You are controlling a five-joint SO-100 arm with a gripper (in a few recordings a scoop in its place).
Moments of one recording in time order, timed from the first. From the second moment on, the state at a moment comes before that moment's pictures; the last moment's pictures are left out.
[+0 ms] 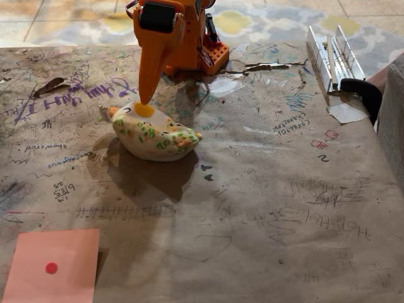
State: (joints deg) arm 14.2 192.6 179.1 45.8 -5.7
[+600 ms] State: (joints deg) arm 11.3 192.6 179.1 45.8 -8.7
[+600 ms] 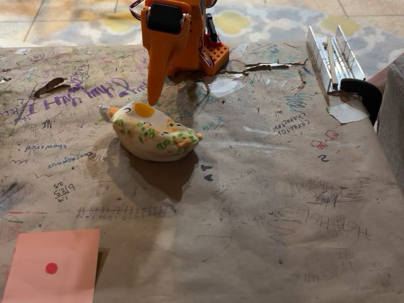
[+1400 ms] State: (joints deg) arm 3.9 167.1 140.4 76.8 -43.7
